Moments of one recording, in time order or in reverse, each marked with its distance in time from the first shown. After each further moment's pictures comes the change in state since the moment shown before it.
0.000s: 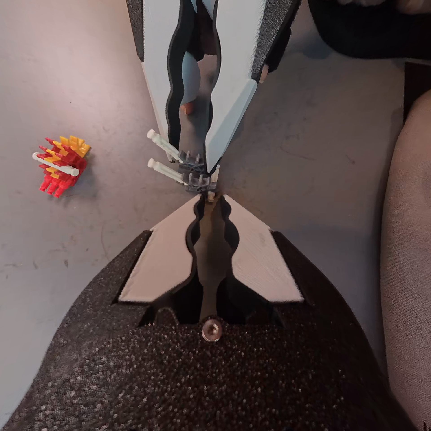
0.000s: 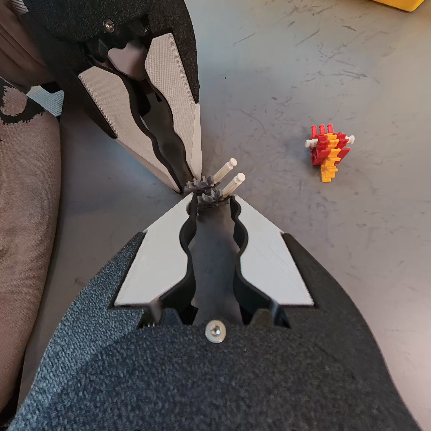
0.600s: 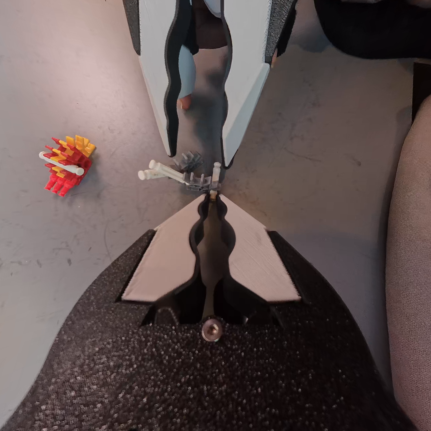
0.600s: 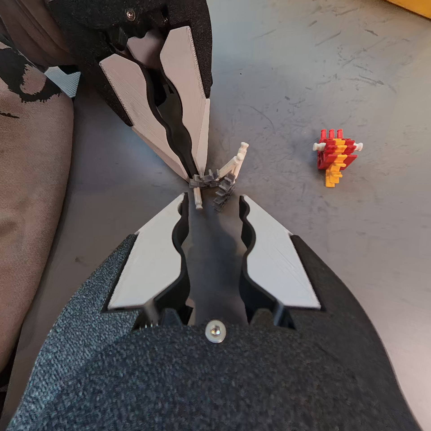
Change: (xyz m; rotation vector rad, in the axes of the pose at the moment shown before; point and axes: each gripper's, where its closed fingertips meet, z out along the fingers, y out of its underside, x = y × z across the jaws) left arm -0.003 0.000 0.001 0.009 -0.023 -0.003; right arm -0.002 0.003 -0.004 -0.019 -0.067 -0.072
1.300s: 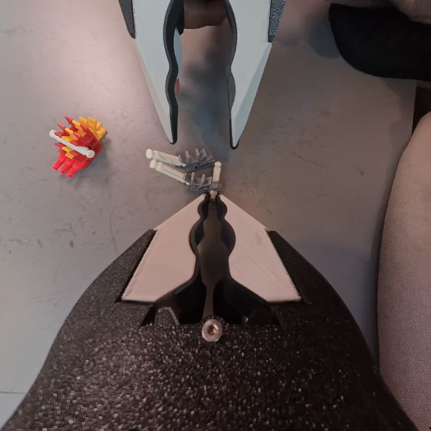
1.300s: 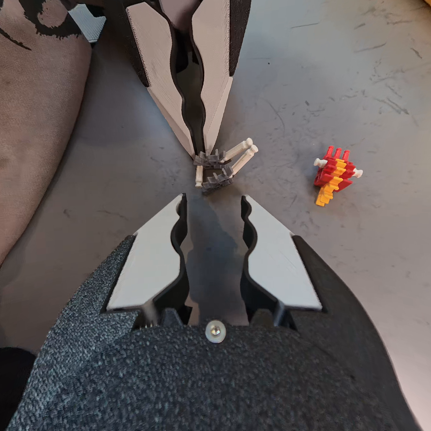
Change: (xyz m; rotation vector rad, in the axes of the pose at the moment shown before) left arm -0.006 0.002 -0.004 0.007 -0.011 -0.092; right arm 0.008 0.005 -0.005 -0.094 -0.148 -0.205
